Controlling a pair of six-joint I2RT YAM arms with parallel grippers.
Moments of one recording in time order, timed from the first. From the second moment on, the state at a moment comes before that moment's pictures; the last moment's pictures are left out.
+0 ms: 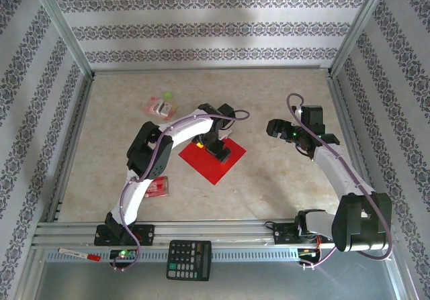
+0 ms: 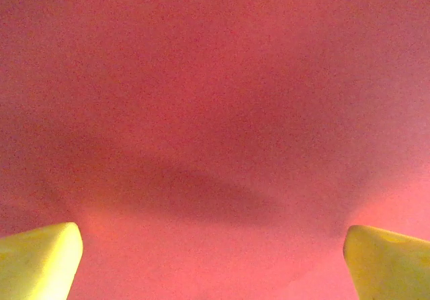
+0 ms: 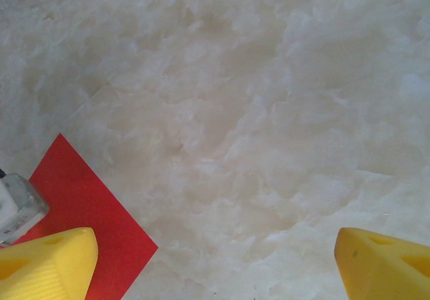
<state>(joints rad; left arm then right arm) -0.69 2.25 1.80 -1.12 0.04 -0.05 0.03 1.23 0.79 -0.38 -0.26 0.34</state>
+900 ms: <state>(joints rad) -0.69 2.27 1.82 -1.13 0.02 -0.05 0.03 1.24 0.79 -0.37 -0.28 0.34</state>
